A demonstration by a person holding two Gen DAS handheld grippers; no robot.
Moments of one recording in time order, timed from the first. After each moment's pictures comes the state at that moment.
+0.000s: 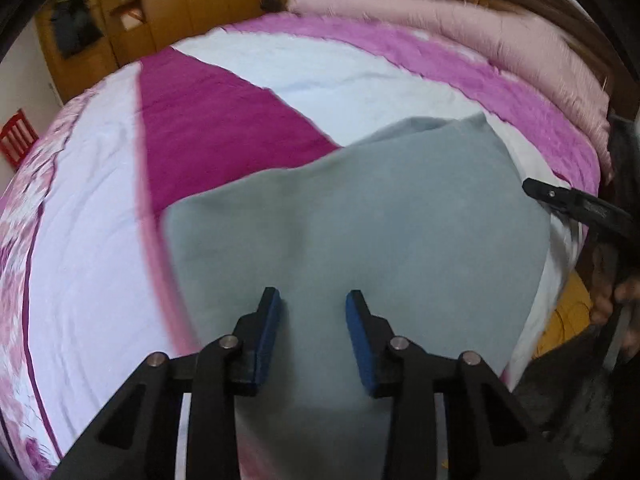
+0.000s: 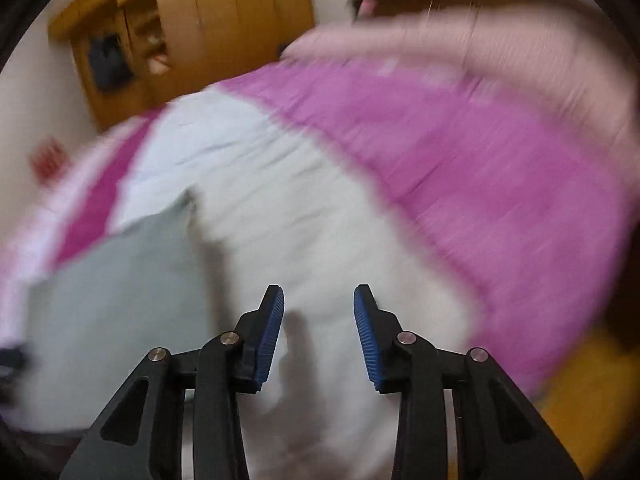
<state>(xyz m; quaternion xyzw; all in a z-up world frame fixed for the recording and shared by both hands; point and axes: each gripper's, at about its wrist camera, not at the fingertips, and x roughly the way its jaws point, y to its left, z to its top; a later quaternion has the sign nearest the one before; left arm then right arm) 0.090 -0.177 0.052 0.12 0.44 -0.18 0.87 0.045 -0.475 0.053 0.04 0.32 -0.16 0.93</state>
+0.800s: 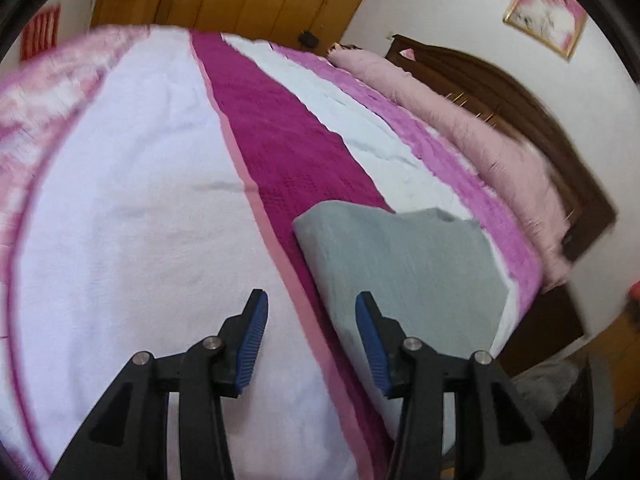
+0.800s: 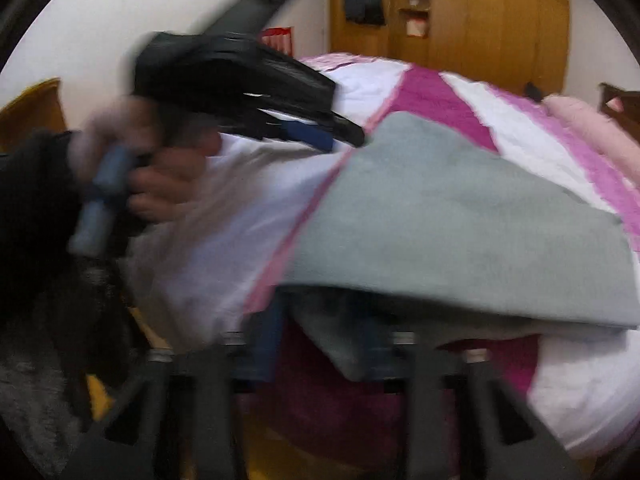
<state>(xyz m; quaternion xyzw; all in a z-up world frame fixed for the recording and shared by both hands) 0.112 -0.041 0.056 -0.12 0.43 -0.25 0.86 -0.027 -0.212 0.022 -0.09 0.37 0.26 0.89</state>
